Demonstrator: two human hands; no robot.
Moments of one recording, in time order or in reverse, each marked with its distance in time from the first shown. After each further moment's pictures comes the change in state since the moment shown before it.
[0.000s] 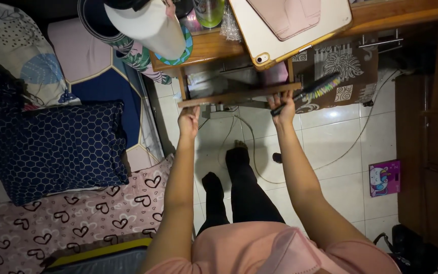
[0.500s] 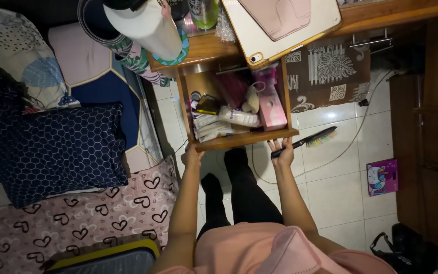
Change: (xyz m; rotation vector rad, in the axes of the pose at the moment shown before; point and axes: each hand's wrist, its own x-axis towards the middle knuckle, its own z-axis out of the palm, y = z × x) left_hand -0.122 -0.035 -0.058 0.669 0.870 -0.242; right_hand -0.158 0.003 -0.080 -0.122 0.233 0.002
